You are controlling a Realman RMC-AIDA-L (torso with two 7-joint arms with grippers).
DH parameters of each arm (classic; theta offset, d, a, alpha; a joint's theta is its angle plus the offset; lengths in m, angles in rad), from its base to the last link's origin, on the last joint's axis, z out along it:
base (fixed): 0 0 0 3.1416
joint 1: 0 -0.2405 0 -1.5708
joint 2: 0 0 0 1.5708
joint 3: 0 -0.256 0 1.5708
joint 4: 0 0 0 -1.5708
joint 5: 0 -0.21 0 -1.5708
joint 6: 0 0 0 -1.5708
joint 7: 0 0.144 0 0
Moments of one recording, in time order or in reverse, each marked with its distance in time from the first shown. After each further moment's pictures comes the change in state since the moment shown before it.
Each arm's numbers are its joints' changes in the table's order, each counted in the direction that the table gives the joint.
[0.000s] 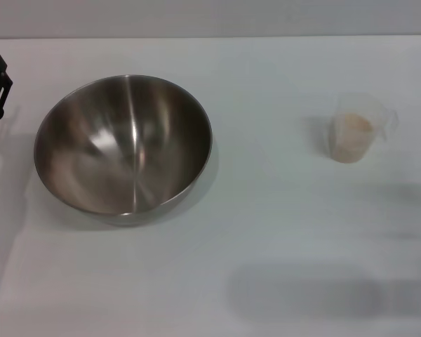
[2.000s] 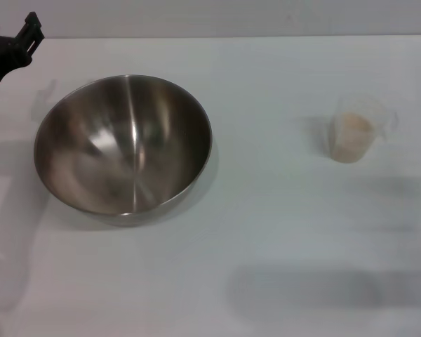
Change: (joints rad) left arm -0.165 -0.069 0.011 -0.804 -0.067 0.867 -0.073; right arm -0.028 -0.002 0.002 -0.002 0.000 -0.028 -0.001
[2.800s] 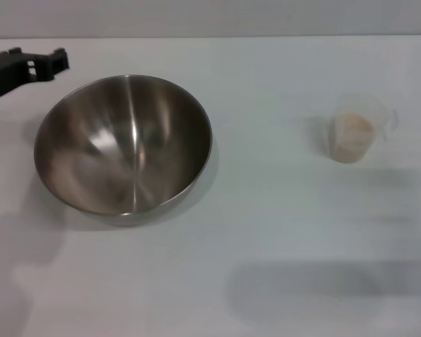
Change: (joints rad) left arm 0.036 0.055 0.142 -0.461 0.042 0.937 0.196; right arm -0.034 0.003 0.000 -0.017 0.000 -0.027 -0.001
